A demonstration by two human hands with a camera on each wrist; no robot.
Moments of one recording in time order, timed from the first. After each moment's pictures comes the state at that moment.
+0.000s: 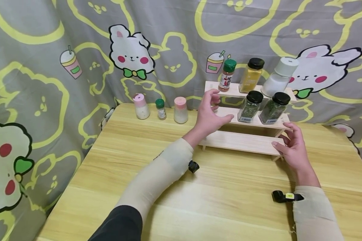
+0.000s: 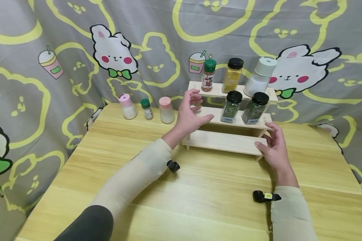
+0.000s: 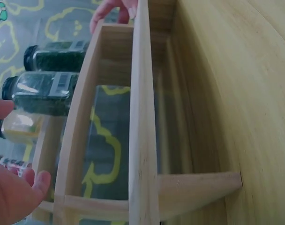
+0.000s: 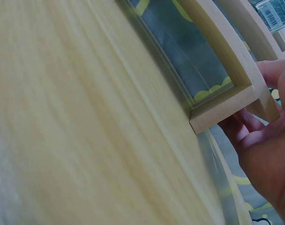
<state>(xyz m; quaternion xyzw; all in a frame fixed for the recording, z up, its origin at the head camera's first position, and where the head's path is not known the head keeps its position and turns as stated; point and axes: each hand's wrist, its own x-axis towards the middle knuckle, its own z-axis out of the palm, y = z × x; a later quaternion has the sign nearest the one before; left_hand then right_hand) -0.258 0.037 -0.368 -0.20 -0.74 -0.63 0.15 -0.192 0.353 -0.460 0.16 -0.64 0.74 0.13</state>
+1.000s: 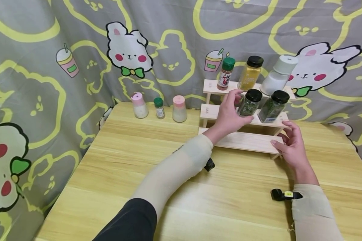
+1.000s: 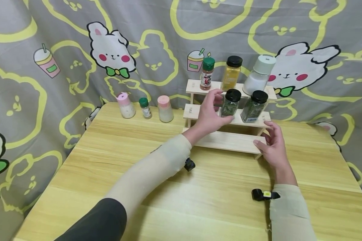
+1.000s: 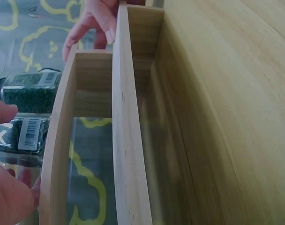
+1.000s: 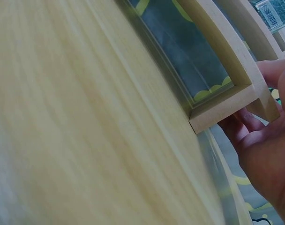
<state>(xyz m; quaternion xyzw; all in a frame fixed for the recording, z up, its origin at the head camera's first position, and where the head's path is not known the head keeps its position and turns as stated) -0.262 0.099 -0.371 -0.23 -0.79 -0.56 0.12 -0.192 0.351 -0.459 0.15 -0.65 0.74 0.13</state>
